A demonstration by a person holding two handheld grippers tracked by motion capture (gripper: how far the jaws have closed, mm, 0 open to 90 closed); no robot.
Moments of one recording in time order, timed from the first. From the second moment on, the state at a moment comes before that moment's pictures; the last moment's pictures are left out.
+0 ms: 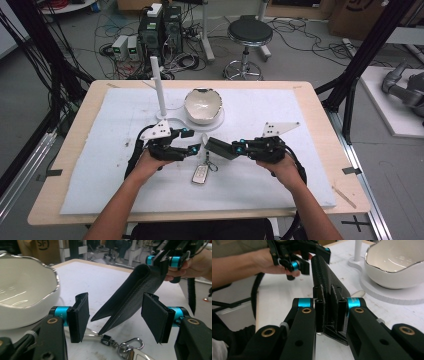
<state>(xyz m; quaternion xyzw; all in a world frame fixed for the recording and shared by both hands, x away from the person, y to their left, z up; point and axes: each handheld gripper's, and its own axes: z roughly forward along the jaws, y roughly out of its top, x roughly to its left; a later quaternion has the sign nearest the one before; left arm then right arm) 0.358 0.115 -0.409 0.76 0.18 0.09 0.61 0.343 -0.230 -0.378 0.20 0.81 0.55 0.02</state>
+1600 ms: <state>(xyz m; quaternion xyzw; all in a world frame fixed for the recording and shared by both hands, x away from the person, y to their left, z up) 0.353 0.089 -0.412 0.80 0.09 0.06 0.60 0.349 -0.239 -0.376 0.20 0.81 0.55 0.03</state>
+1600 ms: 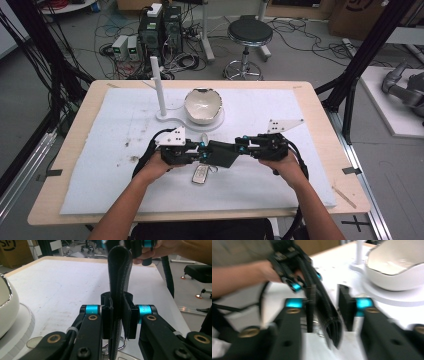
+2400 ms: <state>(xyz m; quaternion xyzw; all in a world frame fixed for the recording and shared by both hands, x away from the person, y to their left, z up) 0.356 0.102 -0.398 0.76 0.15 0.05 0.63 0.353 -0.225 -0.388 0.13 0.84 0.52 0.06</state>
